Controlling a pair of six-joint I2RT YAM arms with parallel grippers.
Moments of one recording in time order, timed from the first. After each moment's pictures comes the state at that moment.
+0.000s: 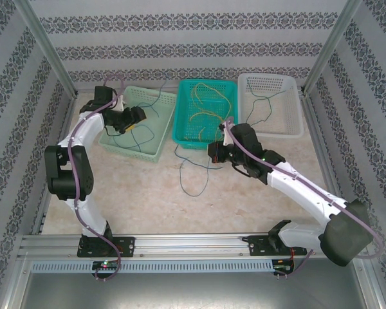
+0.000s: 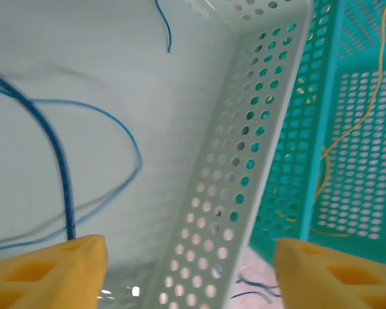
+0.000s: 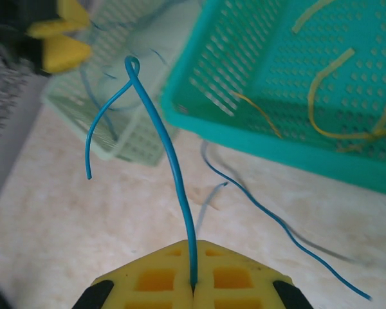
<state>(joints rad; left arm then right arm) 0.04 1.82 1.46 -0.63 0.52 -0.42 0.58 1.21 0.92 -0.29 -0.24 0.53</state>
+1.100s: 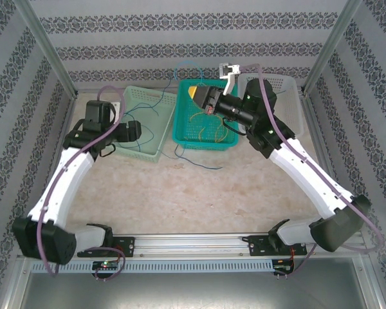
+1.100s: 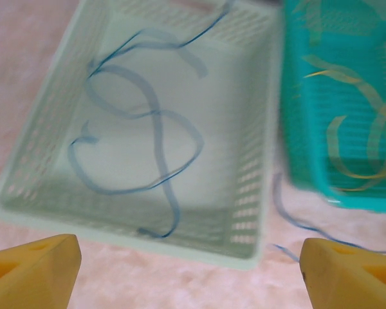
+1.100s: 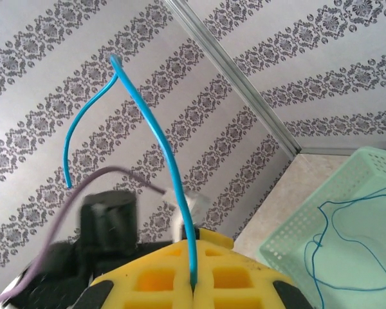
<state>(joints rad) -0.15 1.20 1.21 -0.72 0.09 -0.17 0.56 1.36 1.41 -0.02 -0.46 0.76</state>
